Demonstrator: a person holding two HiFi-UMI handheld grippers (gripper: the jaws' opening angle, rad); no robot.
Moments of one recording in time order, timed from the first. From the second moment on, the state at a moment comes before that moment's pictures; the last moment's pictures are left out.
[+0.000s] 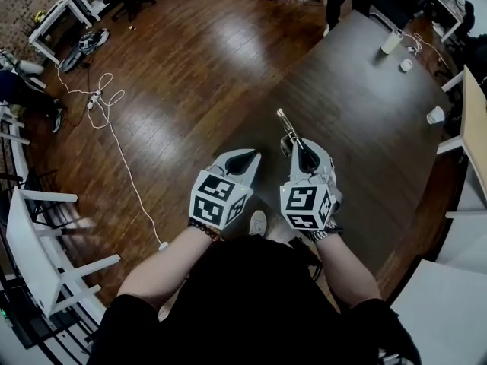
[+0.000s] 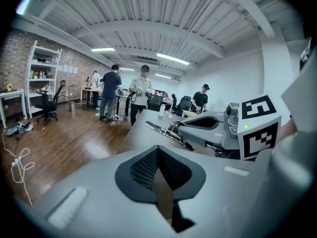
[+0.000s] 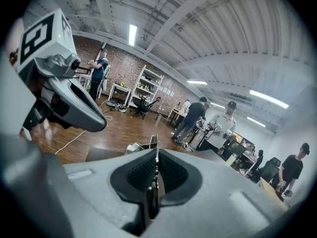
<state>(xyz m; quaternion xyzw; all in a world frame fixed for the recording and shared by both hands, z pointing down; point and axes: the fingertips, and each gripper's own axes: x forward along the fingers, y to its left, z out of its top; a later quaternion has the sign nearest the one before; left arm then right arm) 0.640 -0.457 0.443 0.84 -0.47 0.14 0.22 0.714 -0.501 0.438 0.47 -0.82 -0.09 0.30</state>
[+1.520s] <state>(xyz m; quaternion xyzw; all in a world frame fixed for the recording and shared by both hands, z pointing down) 0.528 -0.414 0.398 0.78 -0.58 0.08 0.20 0.590 -0.463 0.386 0.35 -0.89 -0.13 0.25</state>
